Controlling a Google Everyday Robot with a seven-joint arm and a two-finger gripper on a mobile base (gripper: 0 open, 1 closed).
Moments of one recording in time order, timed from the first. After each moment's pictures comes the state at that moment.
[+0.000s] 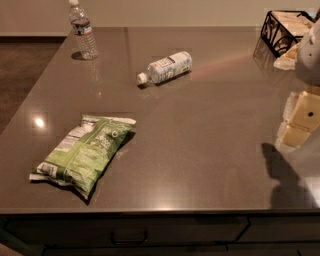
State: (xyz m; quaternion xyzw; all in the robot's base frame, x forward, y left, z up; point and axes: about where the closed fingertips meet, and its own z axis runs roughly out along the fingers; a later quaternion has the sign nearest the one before) arm 0.438 -0.217 0.977 -0.60 0.78 -0.03 0.16
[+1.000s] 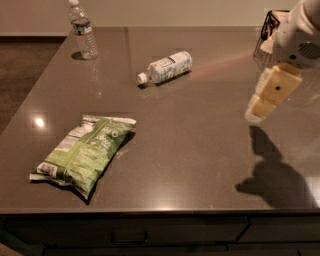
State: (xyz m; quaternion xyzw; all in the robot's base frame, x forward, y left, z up) arm 0.495 -0.196 0.983 -0.56 0.80 -0.02 0.21
